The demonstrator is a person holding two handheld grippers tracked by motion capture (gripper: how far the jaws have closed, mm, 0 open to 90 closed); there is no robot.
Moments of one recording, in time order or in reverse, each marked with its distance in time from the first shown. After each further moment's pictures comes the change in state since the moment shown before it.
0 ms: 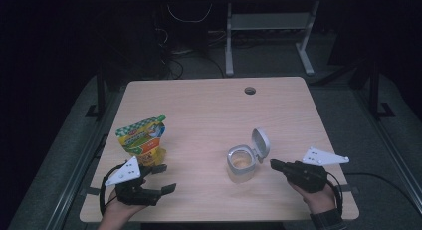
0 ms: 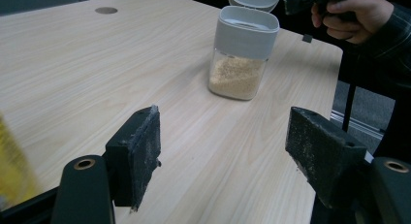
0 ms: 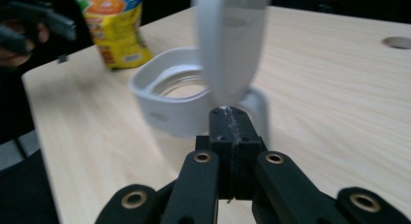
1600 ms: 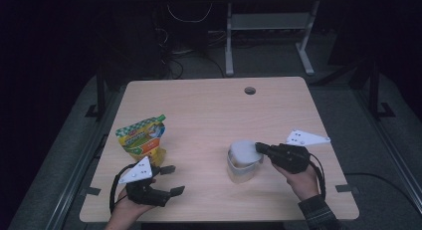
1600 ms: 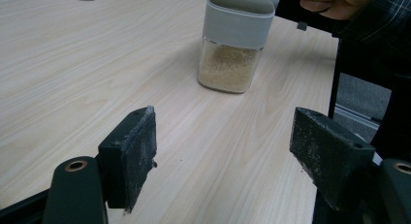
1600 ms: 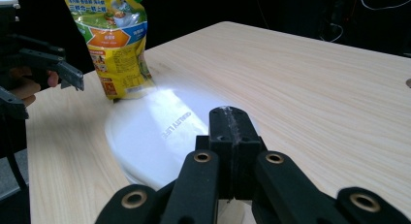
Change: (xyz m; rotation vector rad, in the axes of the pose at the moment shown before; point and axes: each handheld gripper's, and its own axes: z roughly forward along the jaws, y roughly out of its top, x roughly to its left) left arm -0.002 -0.003 0.019 0.039 -0.033 0.007; right arm -0.002 0.039 0.040 -0.043 0.040 -0.027
